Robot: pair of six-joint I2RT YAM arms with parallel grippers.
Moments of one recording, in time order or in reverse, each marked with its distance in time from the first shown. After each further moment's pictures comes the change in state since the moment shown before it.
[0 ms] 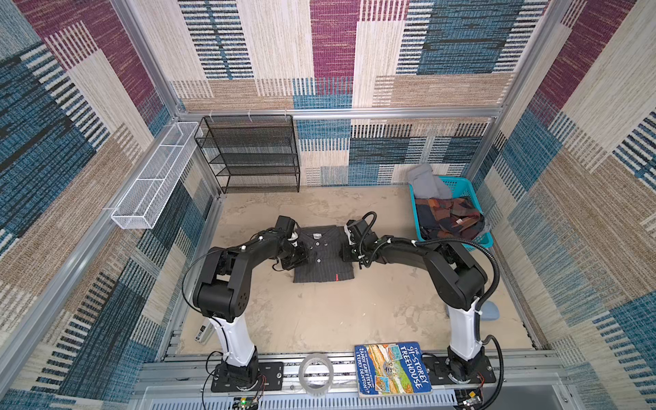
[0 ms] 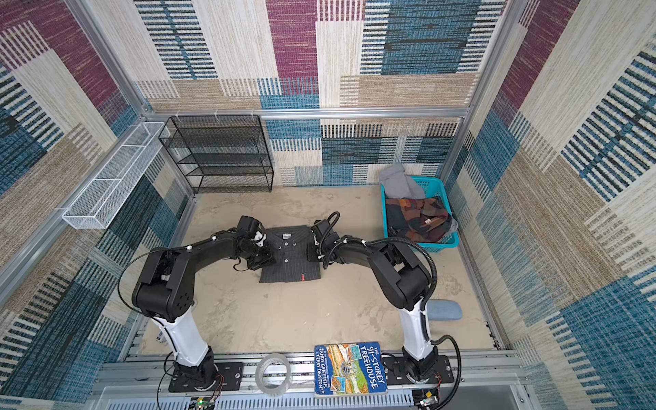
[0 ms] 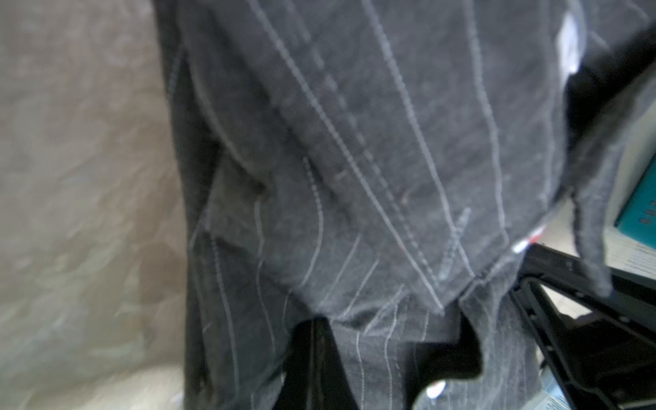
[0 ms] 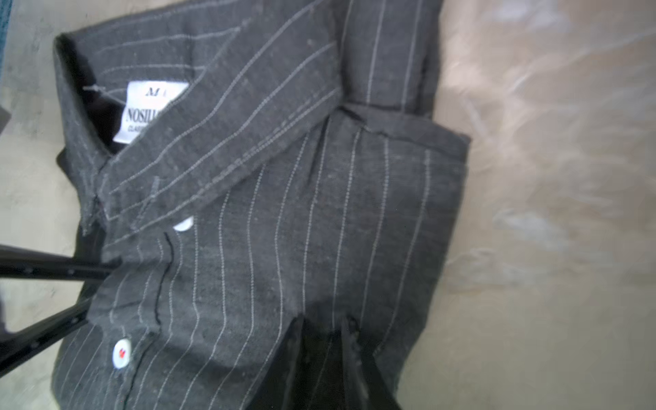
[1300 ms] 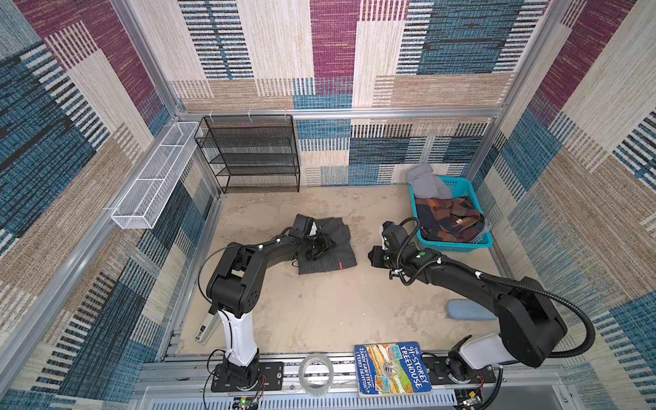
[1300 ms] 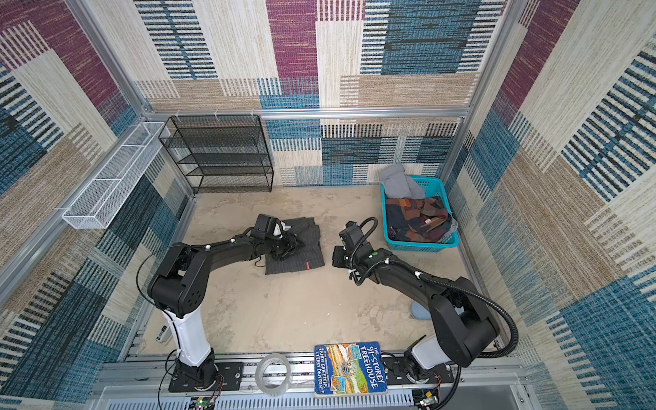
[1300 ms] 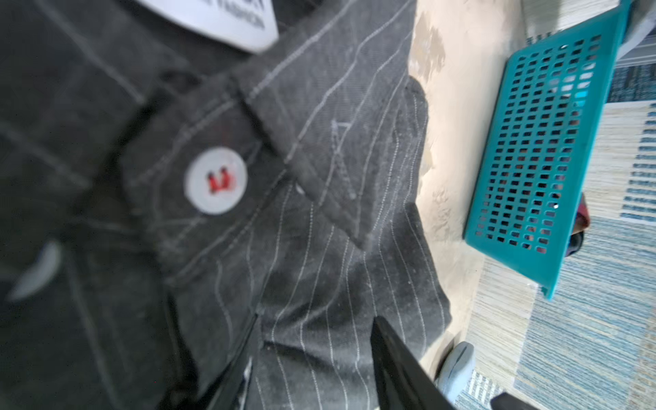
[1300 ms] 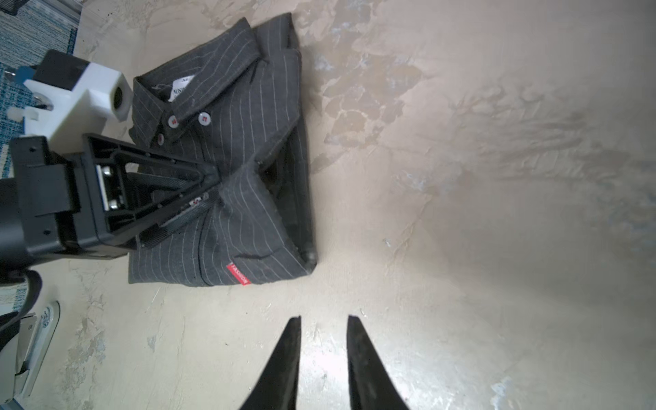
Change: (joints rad) left arm -0.139 0.080 0.006 0.404 0.090 -0.284; right arm -0.059 -0.544 -0.378 -0.096 0.079 0.095
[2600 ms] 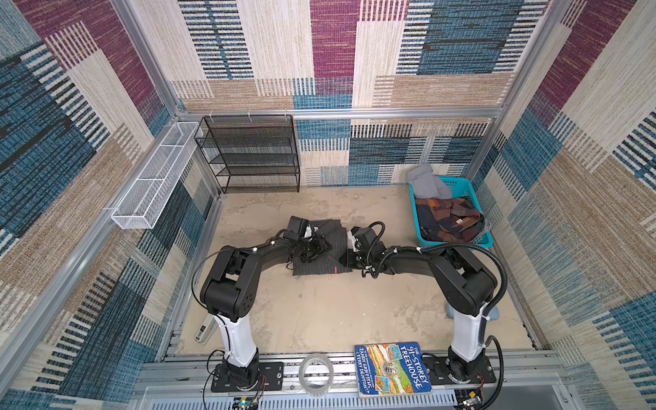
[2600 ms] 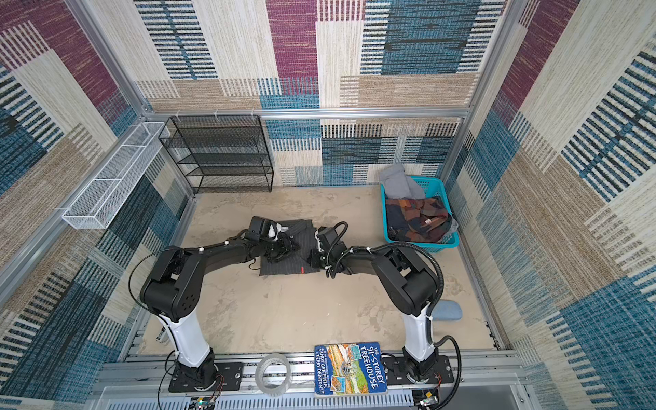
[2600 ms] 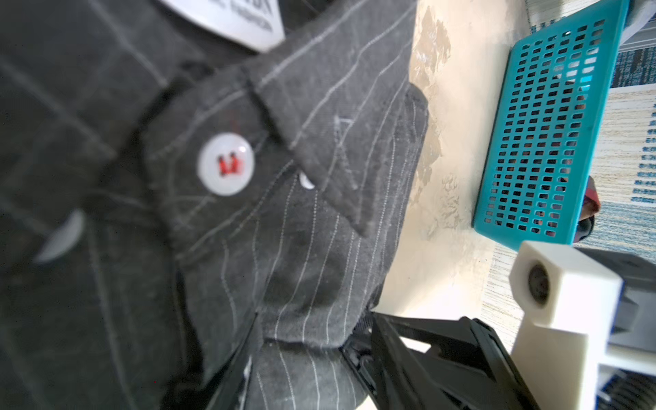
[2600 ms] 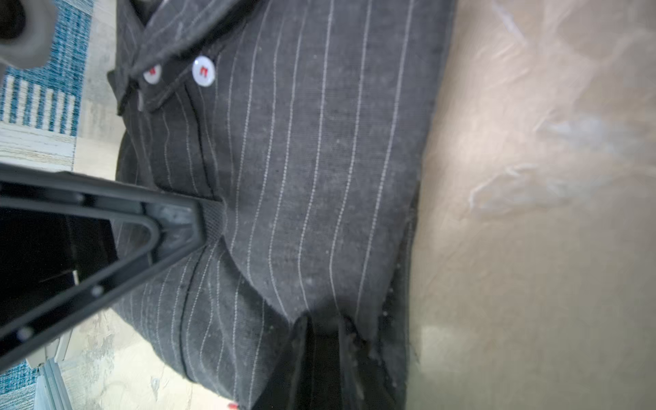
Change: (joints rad) left arm 0.031 -0.063 -0.051 -0.035 0.013 0.071; right arm 0.066 0.470 0.165 0.312 -0.212 0.009
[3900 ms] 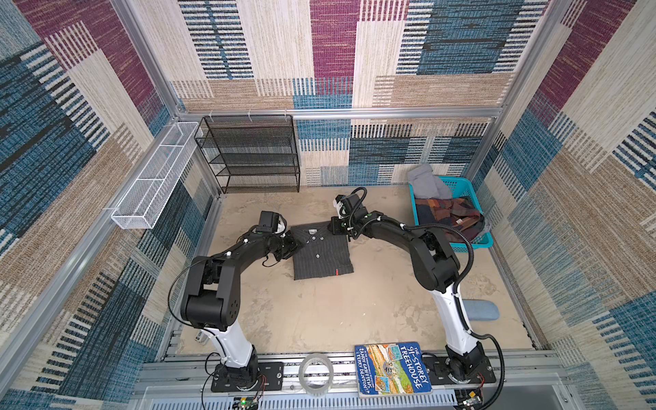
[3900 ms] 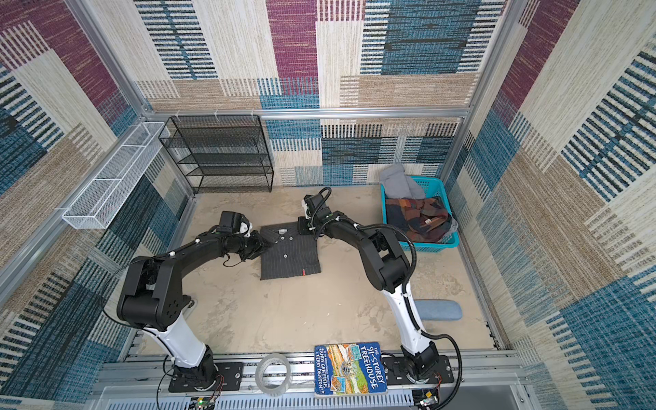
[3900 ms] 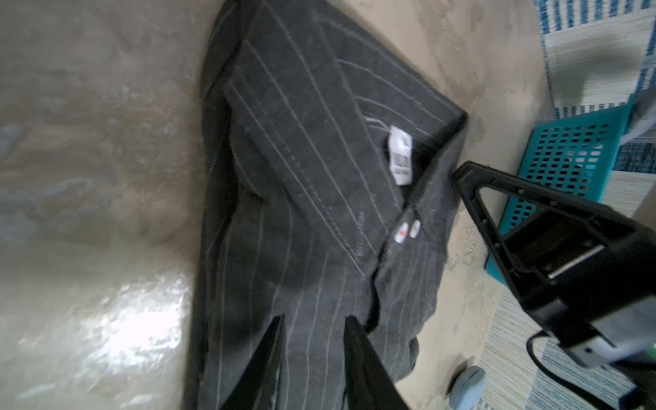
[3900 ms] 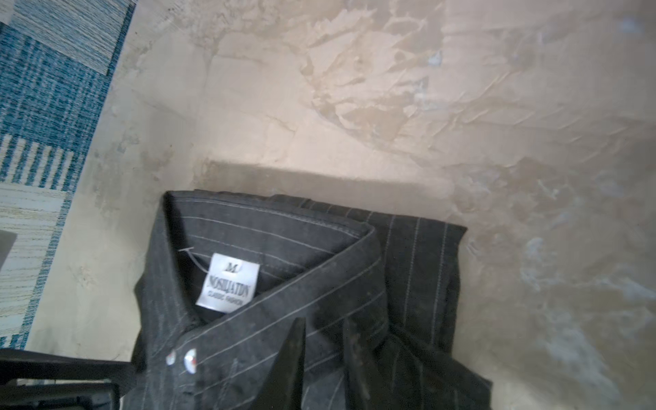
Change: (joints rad) left arm 0.215 -0.081 0.000 -0.195 -0.002 0.066; right arm -0.077 0.377 0.741 -0.336 -0.021 -0.193
